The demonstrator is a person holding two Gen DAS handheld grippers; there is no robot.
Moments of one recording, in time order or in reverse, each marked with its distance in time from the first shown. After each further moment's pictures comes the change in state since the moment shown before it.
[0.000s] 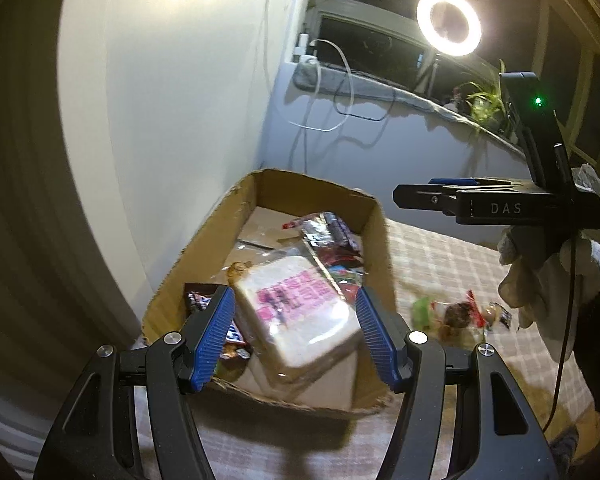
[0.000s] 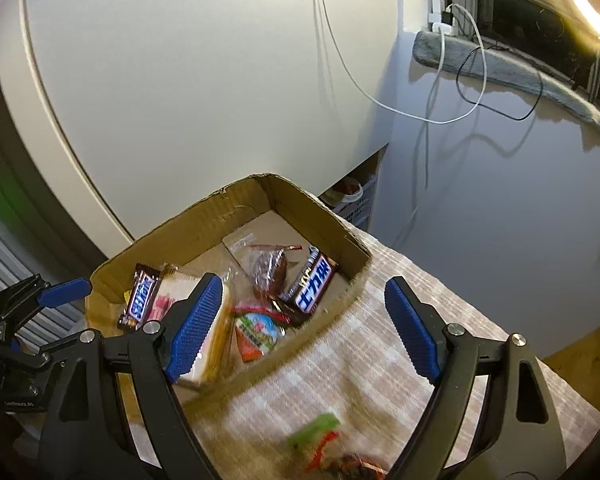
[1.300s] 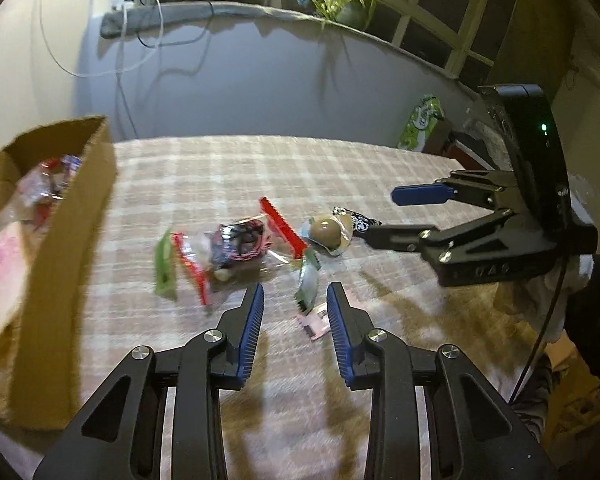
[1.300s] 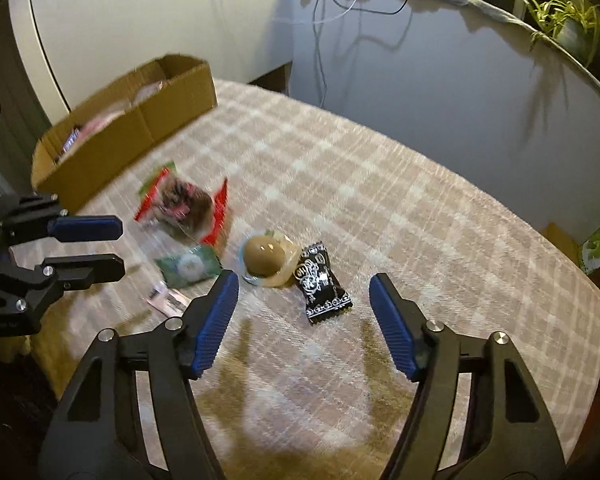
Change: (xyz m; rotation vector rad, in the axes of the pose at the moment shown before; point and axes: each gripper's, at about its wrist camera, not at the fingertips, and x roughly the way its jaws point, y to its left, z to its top) left arm 0.070 -0.172 -0.054 0.254 0.236 -0.367; right arm -0.082 -0.104 -0.189 0.098 0.149 -0.173
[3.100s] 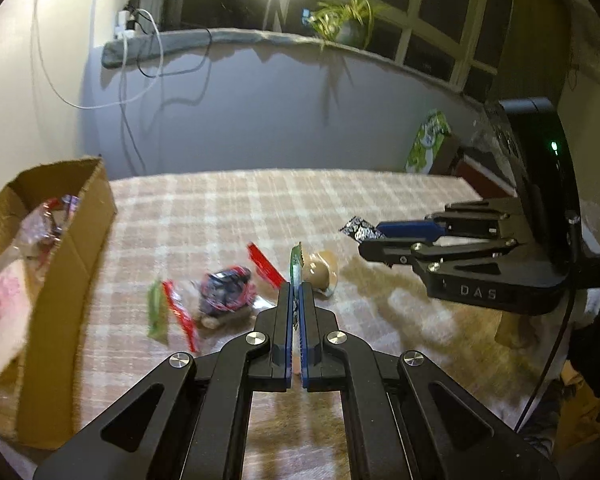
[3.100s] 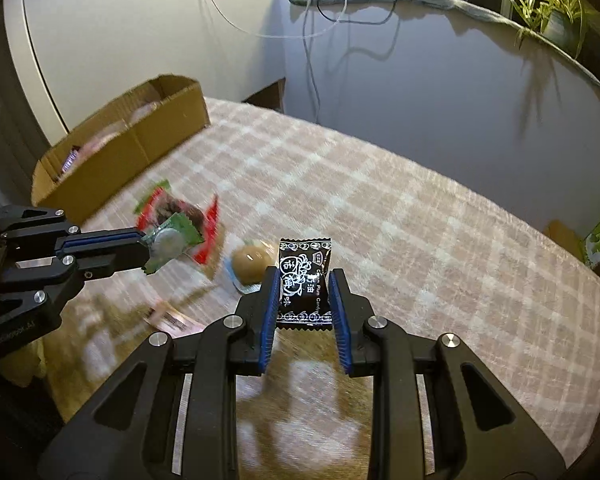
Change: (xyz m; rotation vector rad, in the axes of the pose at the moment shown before) left arm -0.006 -0.016 0.020 0.024 -0.104 0.072; right arm -0.008 -0.012 0.001 0.055 -0.079 0.023
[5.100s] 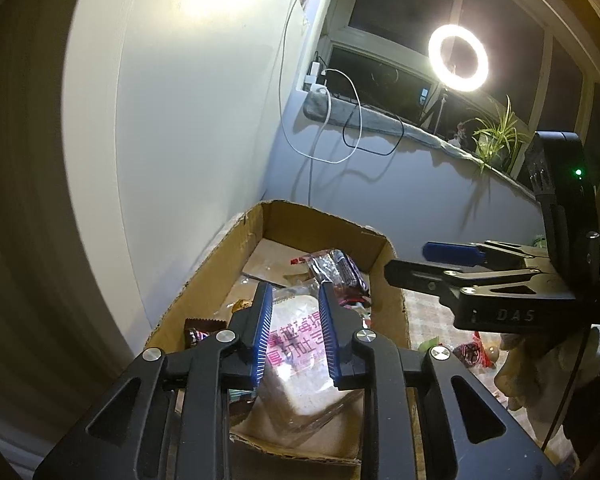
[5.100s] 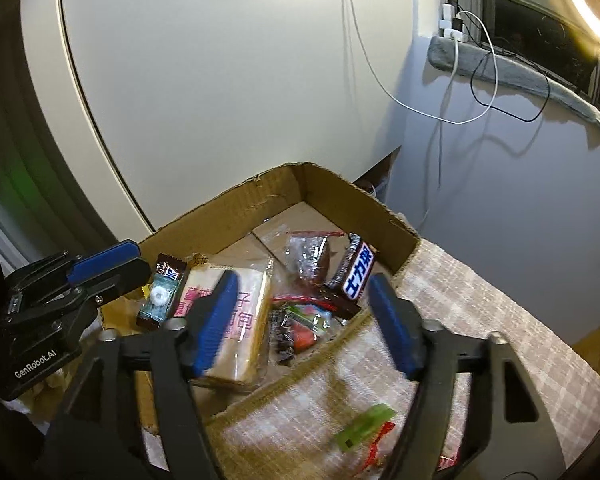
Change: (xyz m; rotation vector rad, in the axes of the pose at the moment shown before) left arm -0.111 0.189 -0.018 -0.321 -0.252 0.306; right arm 0.062 0.188 0.150 -0.144 -0.104 0.169
